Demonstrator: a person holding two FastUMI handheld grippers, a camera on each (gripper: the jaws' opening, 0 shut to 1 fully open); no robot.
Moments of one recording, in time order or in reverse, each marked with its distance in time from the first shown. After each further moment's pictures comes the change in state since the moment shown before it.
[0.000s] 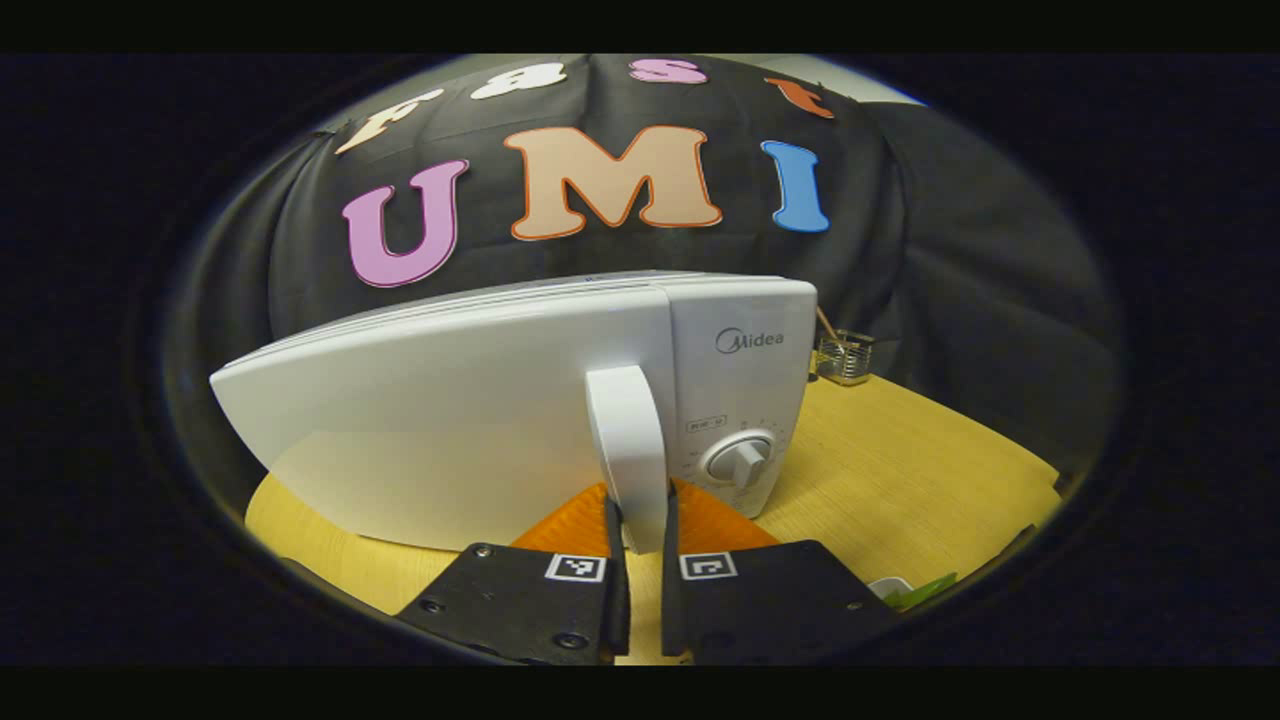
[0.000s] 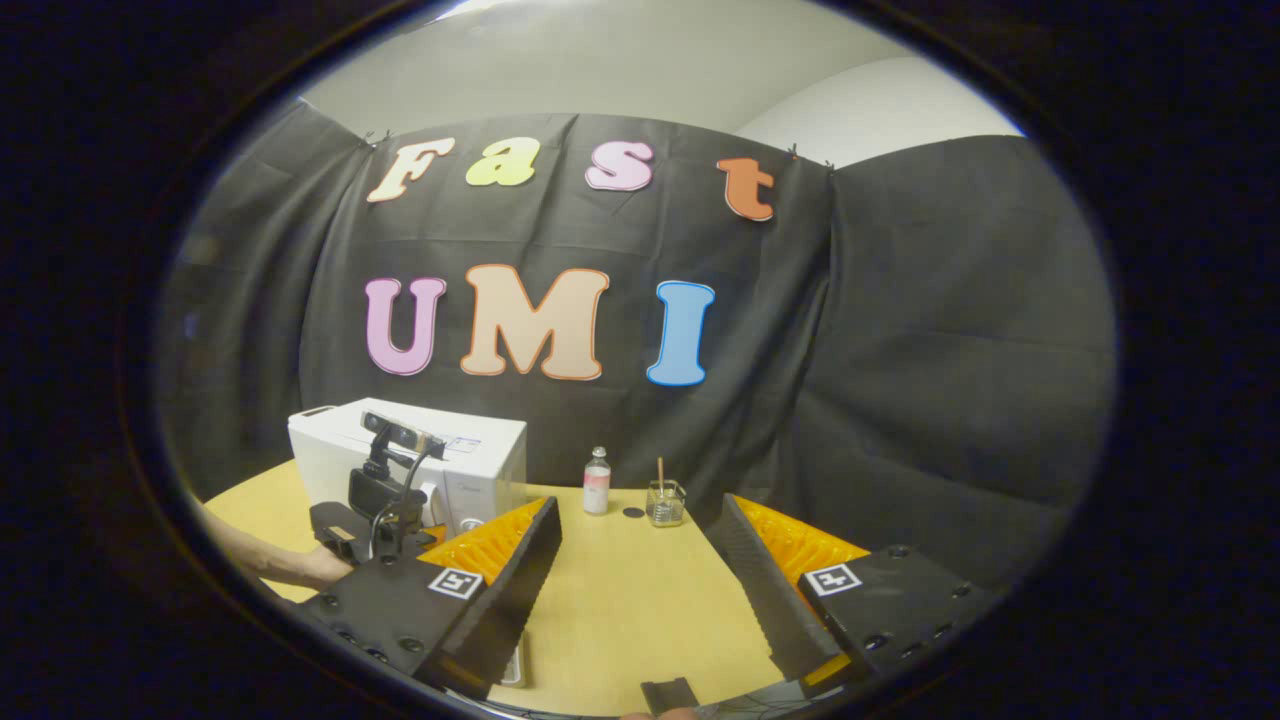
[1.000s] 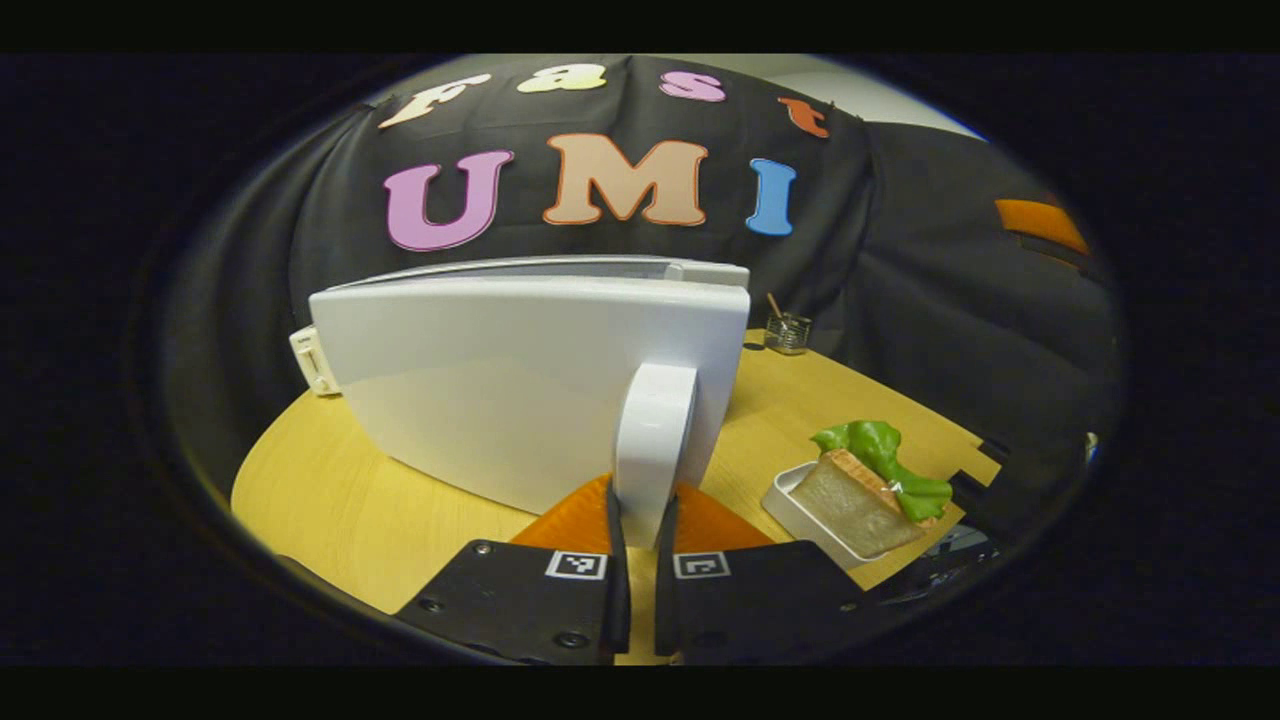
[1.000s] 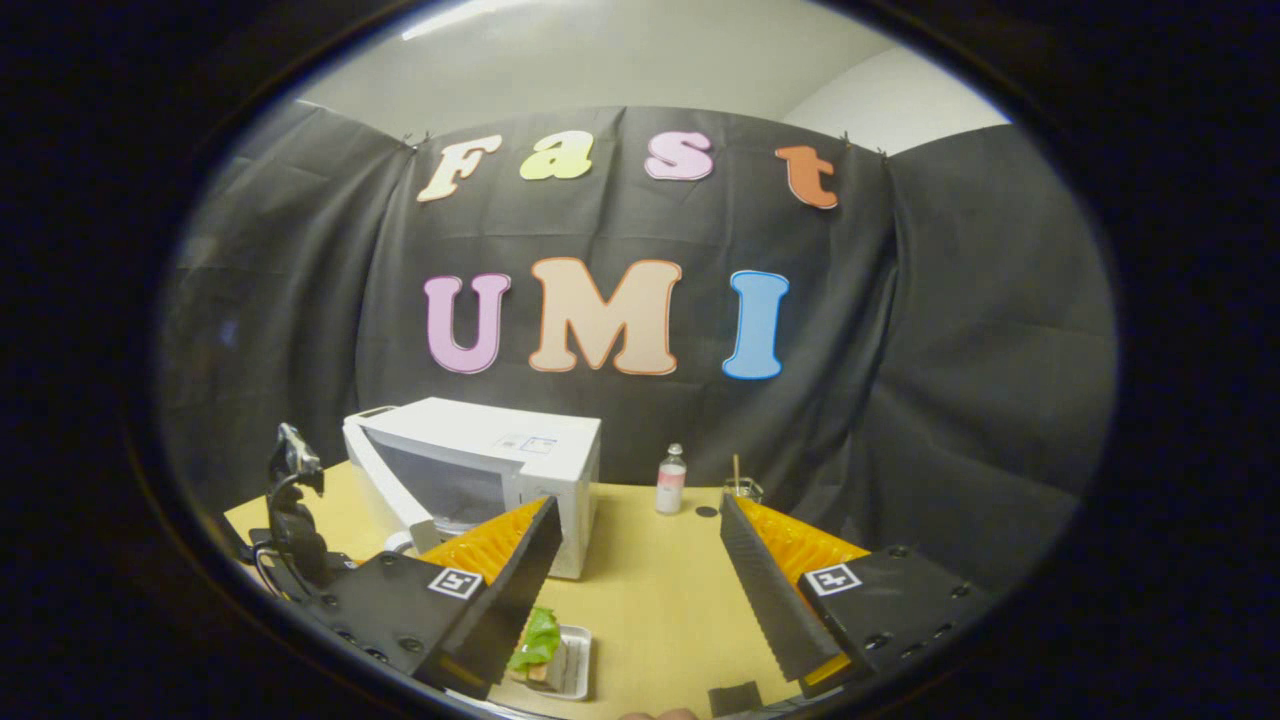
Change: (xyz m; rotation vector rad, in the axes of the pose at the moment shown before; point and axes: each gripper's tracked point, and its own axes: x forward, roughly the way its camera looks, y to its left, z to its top) left arm -0.164 0.029 -0.069 -0.071 0.046 -0.092; right arm 0.017 0.087 -0.015 0.028 0.030 0.189
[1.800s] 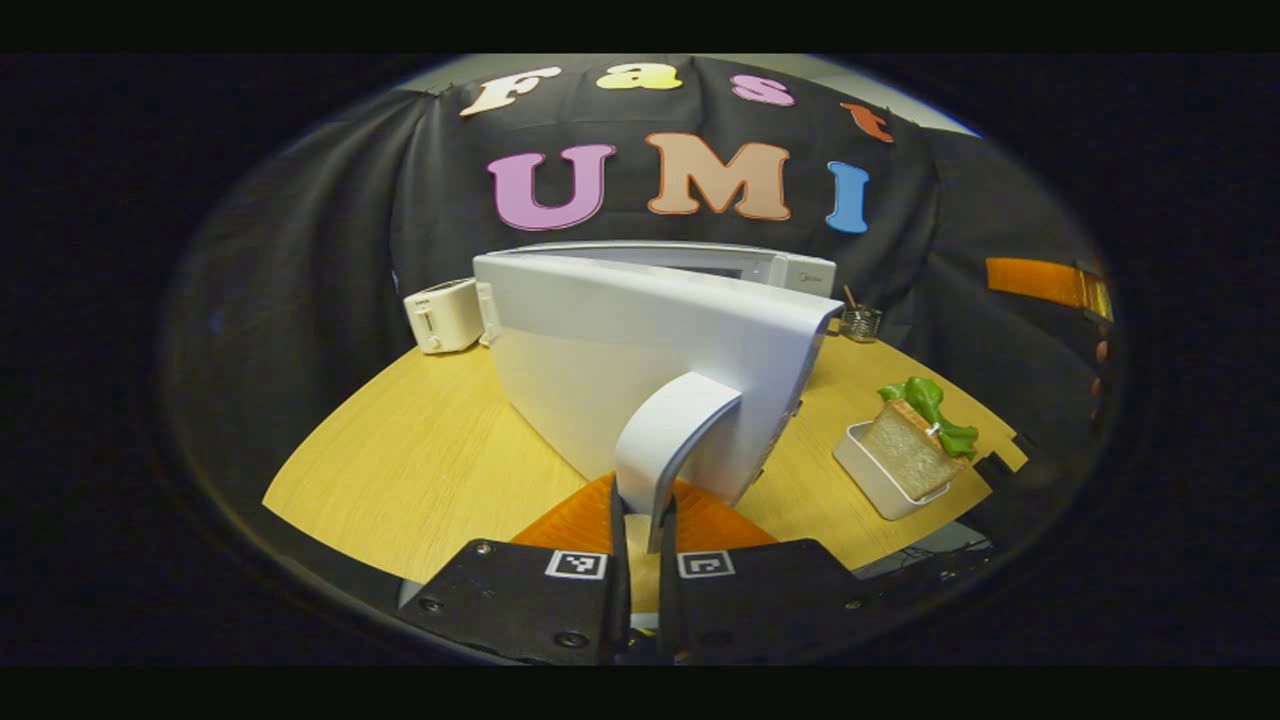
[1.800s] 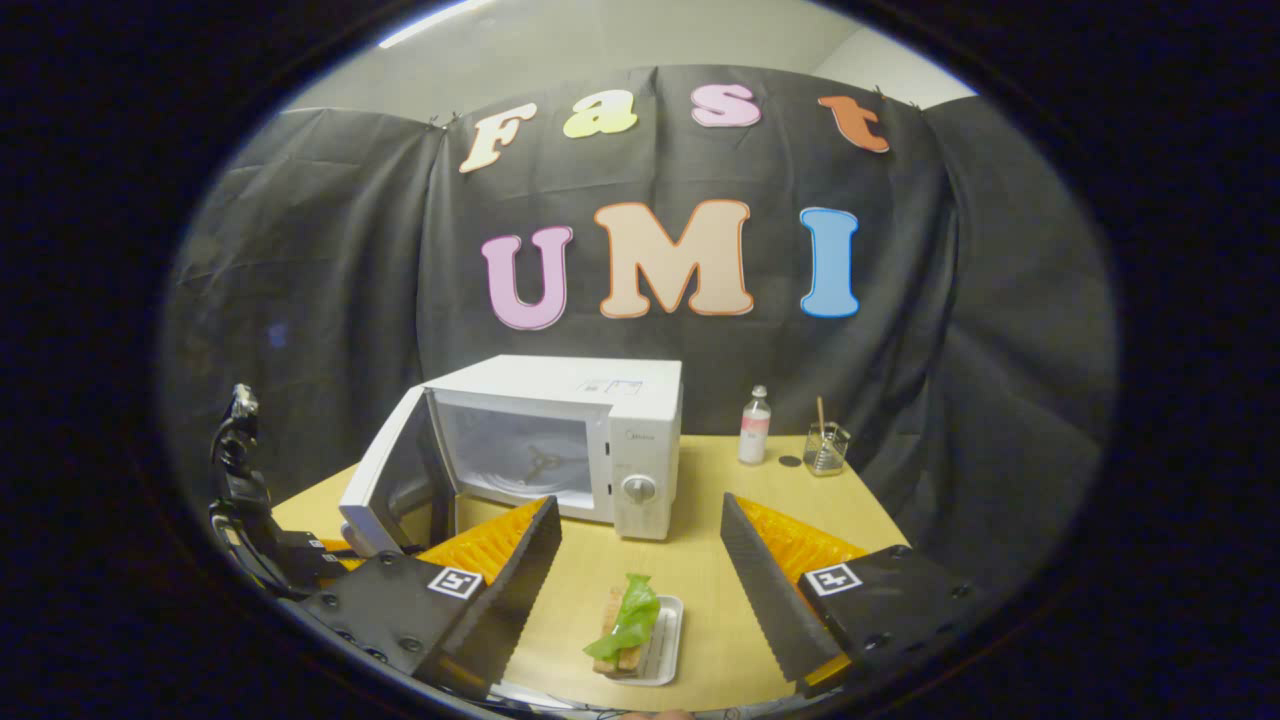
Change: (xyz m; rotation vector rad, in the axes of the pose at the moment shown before) left arm -0.085 0.072 -0.039 -0.082 0.059 0.214; right arm 0.009 0.072 -0.077 0.055 0.165 0.163
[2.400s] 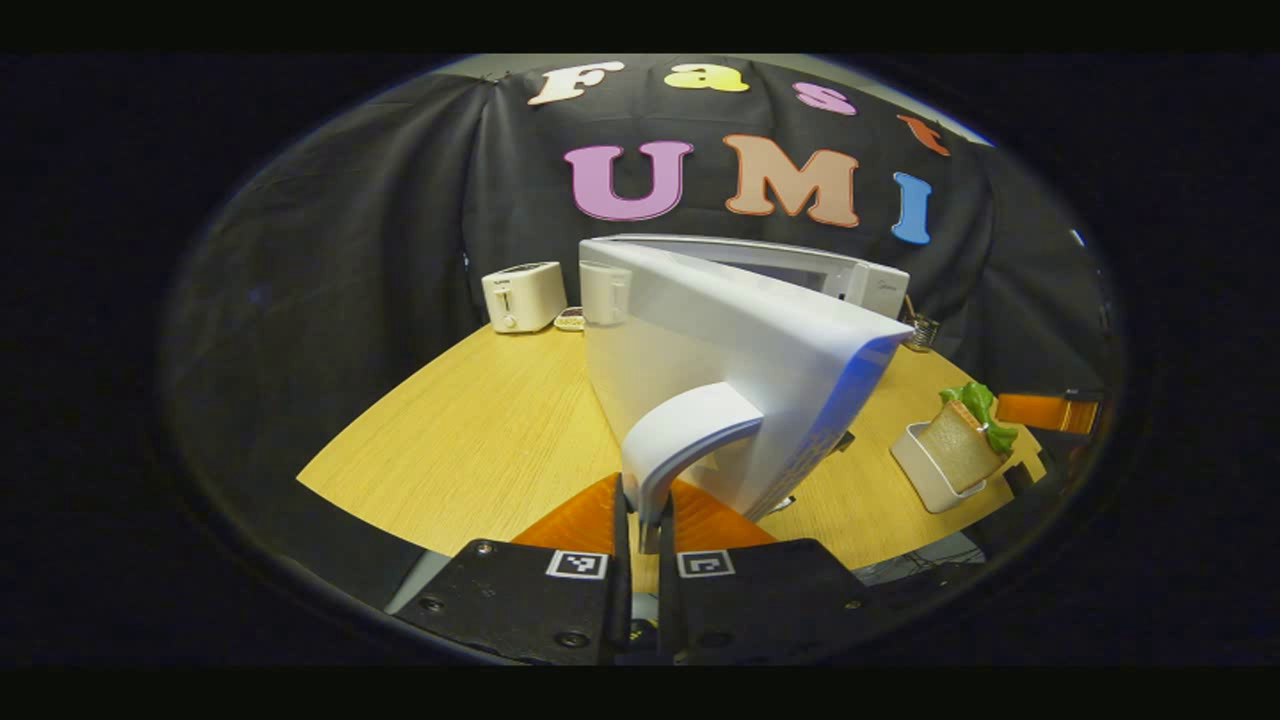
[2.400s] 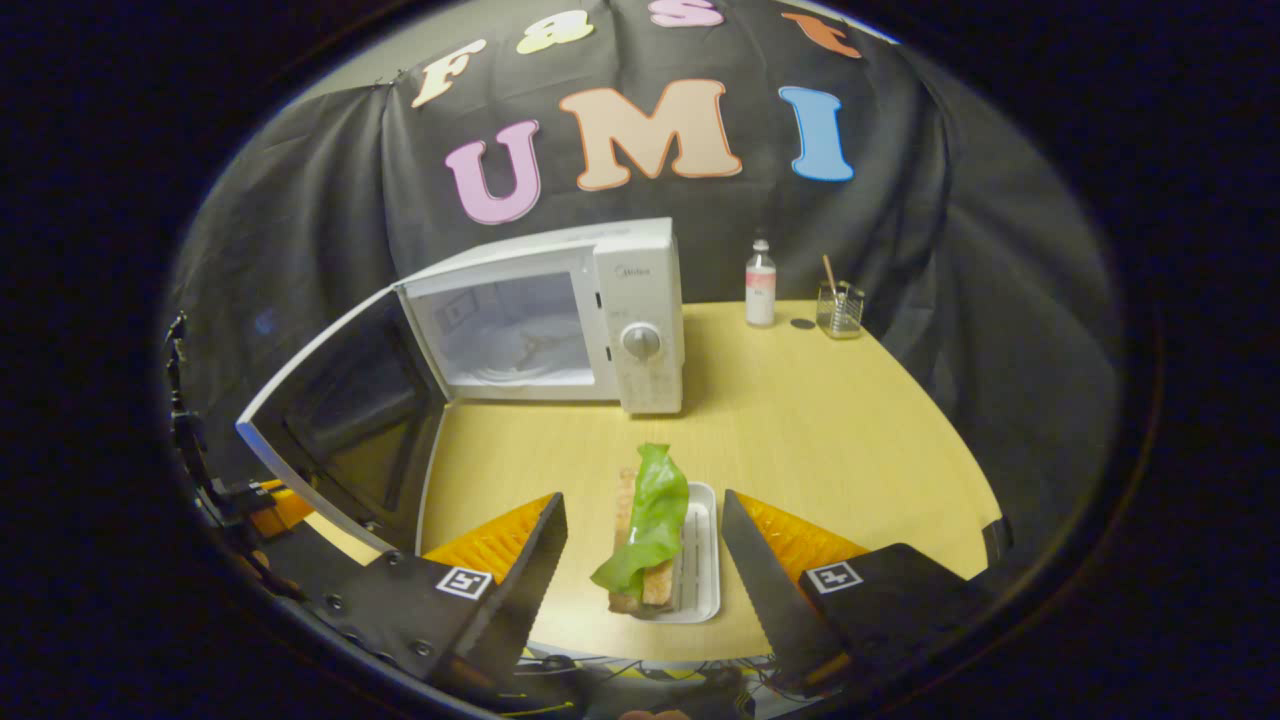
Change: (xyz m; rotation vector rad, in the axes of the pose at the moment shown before) left arm -0.025 0.064 -0.011 -0.086 0.021 0.125; right arm 0.011 0.005 -0.131 0.107 0.337 -0.022
